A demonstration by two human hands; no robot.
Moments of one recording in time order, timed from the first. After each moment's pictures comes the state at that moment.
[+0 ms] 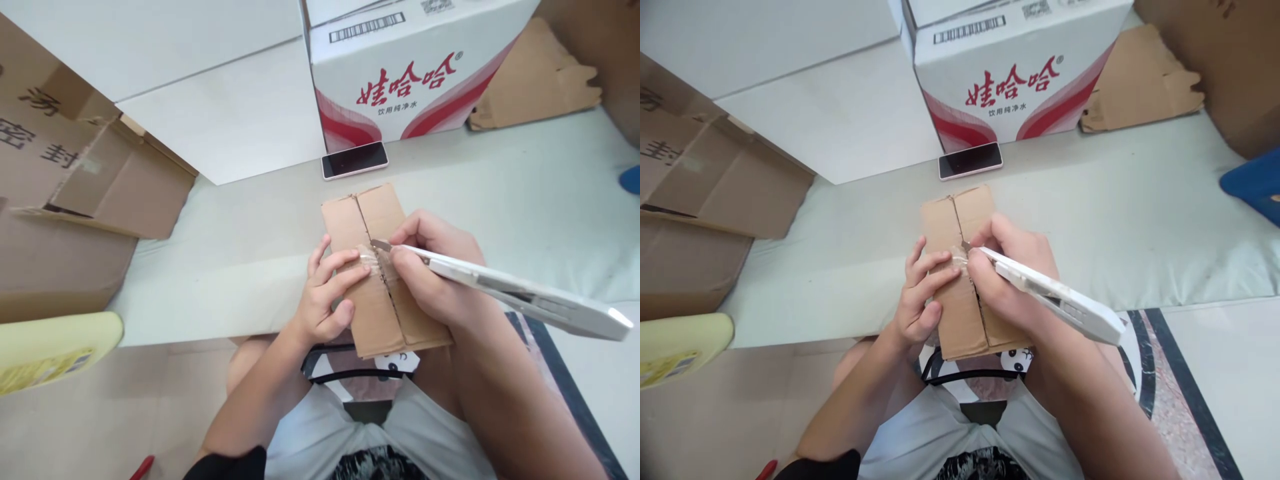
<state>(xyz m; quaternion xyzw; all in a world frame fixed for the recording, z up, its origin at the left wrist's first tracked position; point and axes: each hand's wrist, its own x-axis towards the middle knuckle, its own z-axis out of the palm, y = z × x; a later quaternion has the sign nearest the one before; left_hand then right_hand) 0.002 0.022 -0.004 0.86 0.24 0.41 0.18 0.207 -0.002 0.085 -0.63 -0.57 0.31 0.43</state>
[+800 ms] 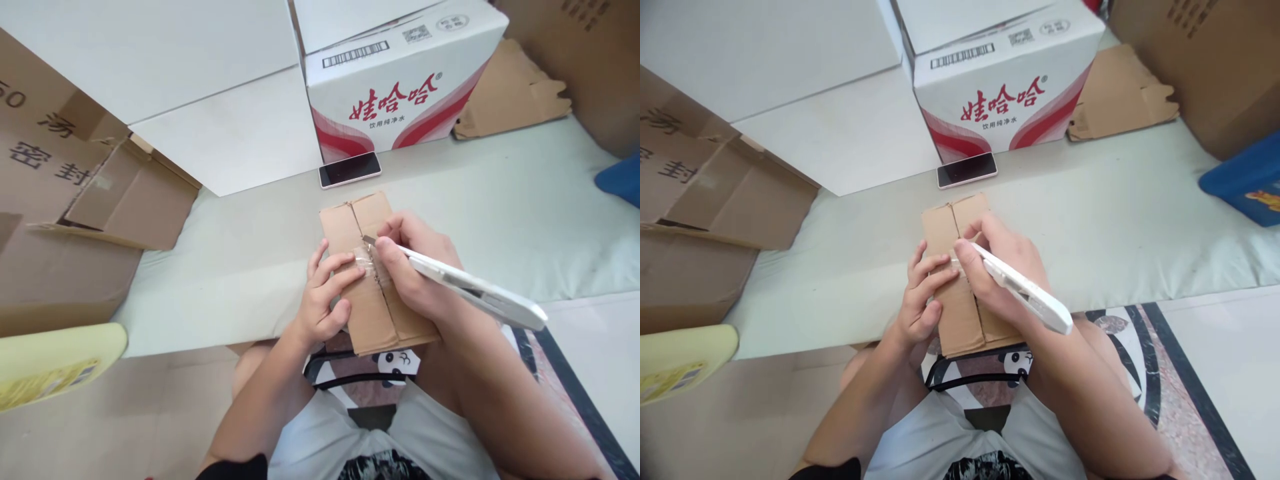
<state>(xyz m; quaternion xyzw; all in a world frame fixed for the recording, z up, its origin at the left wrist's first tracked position) 0.000 0.025 -0.004 0.86 0.23 0.42 0.18 0.202 0.000 0.081 -0.64 -0.57 0.30 0.42</state>
